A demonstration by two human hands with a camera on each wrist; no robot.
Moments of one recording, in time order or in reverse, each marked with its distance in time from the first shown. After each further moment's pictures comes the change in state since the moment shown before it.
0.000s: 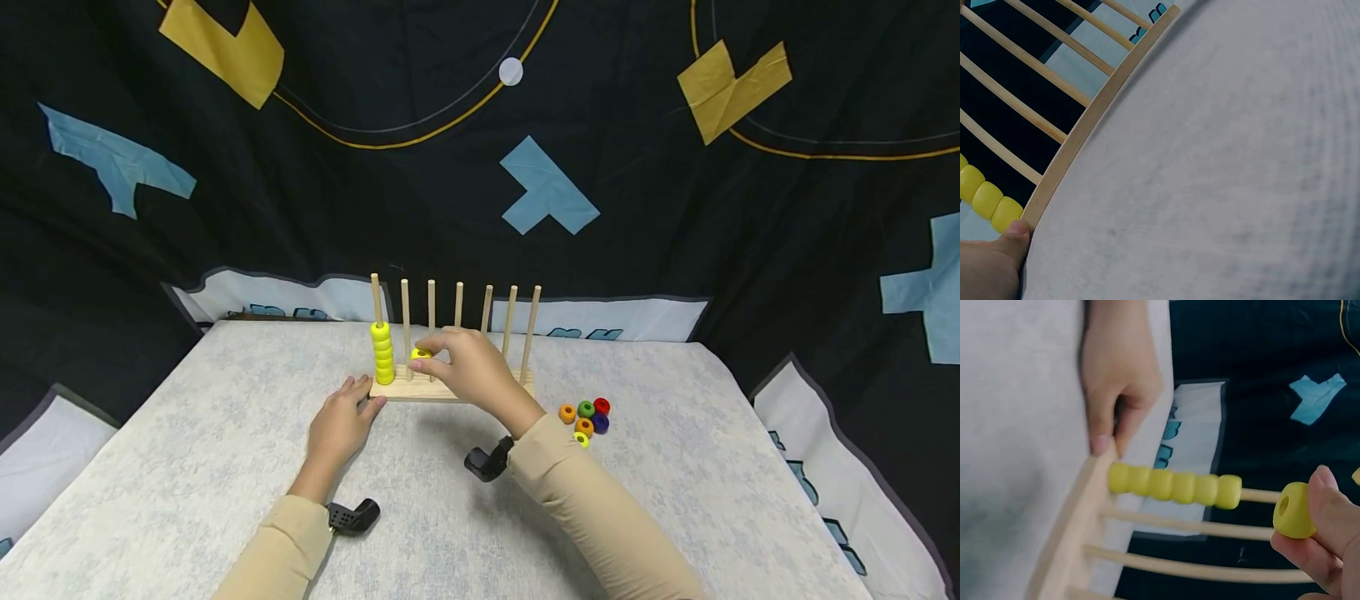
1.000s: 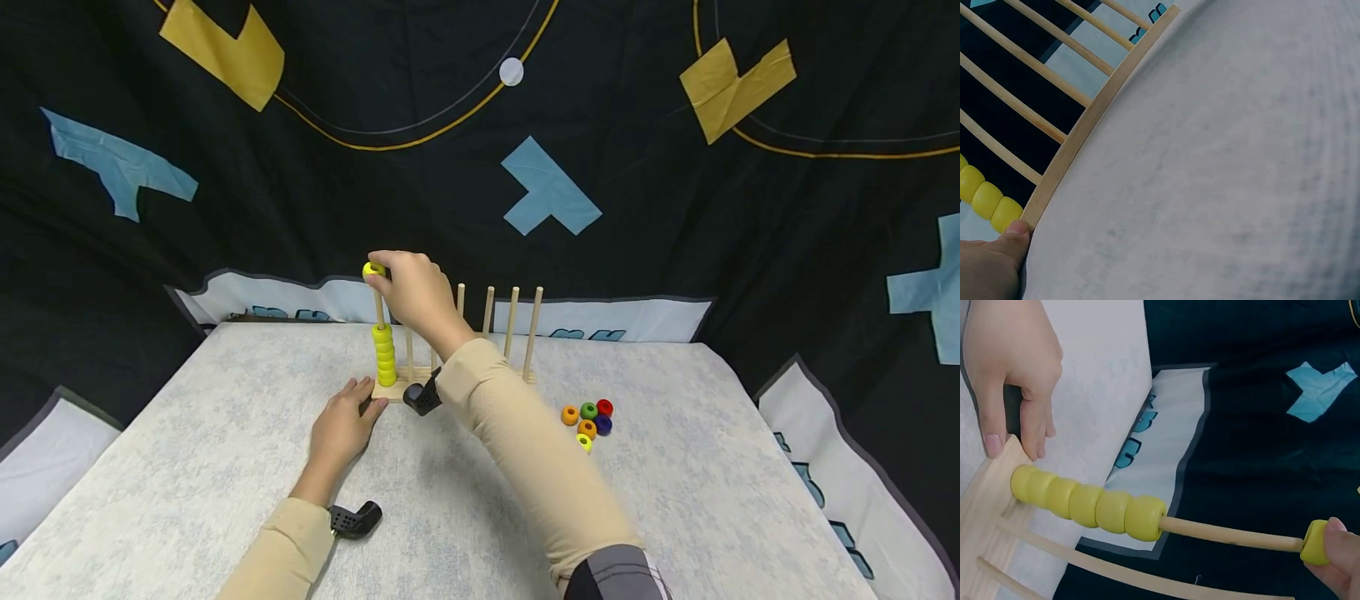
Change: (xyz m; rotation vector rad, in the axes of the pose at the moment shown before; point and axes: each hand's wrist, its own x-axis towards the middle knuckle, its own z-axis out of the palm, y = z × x) left_hand -0.002 0.000 -0.001 -0.036 0.017 0.010; right_hand 0.099 -0.055 -0.012 -0.025 0.078 0.081
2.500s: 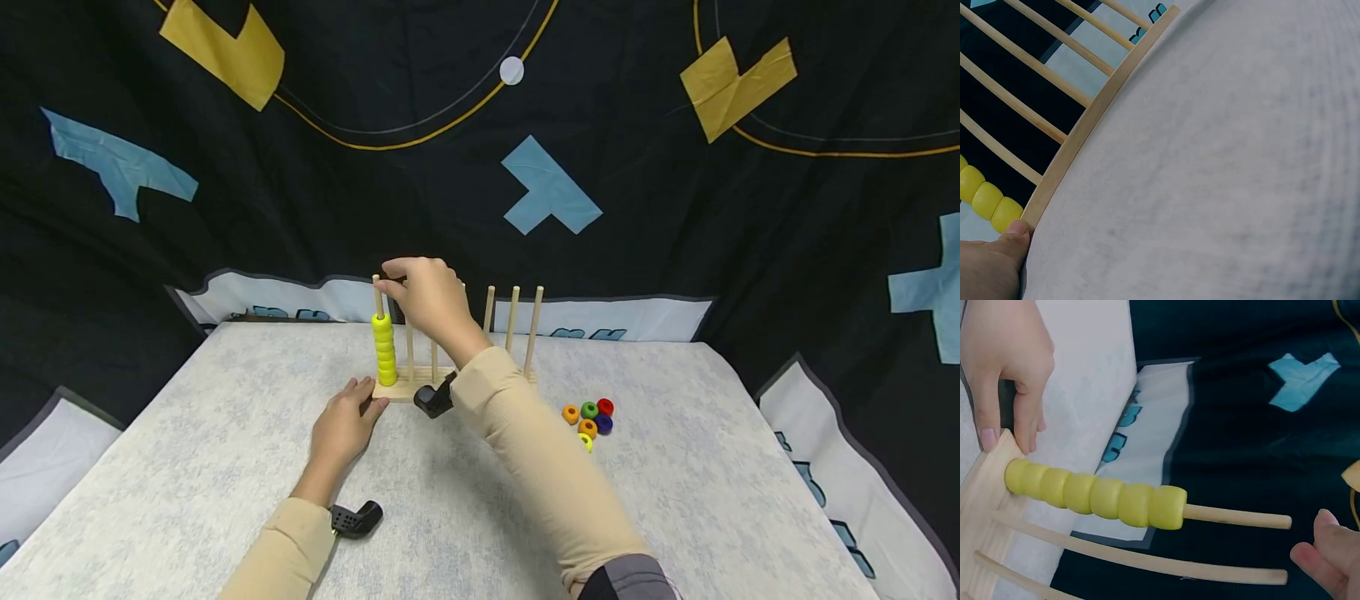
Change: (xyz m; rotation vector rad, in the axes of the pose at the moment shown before) left_hand 0.000 -0.001 0.001 0.012 0.004 0.001; right_hand -0.014 0.011 -0.006 0.043 0.040 0.022
